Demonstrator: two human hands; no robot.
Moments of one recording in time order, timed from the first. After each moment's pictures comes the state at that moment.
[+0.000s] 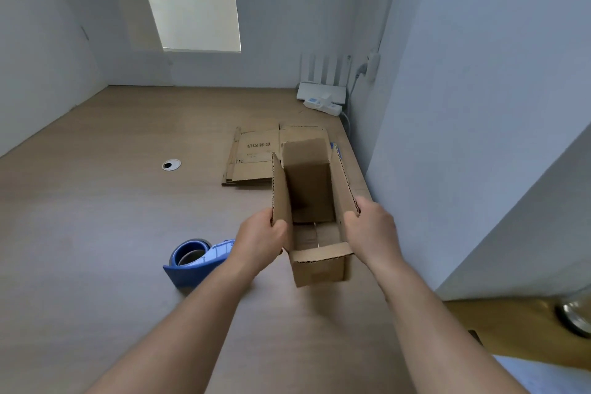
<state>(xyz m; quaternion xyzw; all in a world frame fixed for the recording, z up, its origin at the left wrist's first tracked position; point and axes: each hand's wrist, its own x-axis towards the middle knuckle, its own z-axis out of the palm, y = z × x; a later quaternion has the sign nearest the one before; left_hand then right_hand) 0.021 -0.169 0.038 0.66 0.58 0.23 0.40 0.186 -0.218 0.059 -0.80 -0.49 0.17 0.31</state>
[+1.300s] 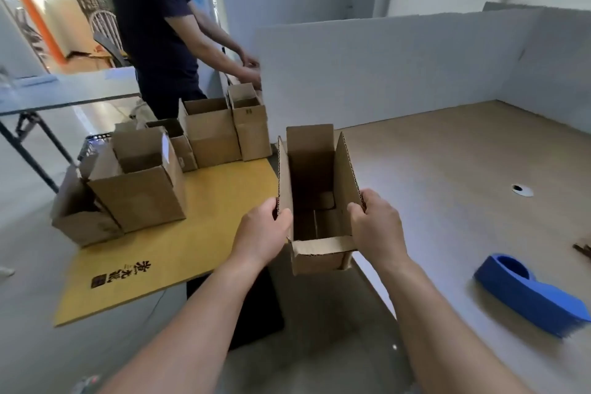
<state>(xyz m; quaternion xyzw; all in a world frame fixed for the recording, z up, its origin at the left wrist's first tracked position) -0.293 -0.483 0.066 0.24 0.86 0.43 0.11 -0.192 -0.346 0.068 -0.35 -0.84 0.35 0.23</state>
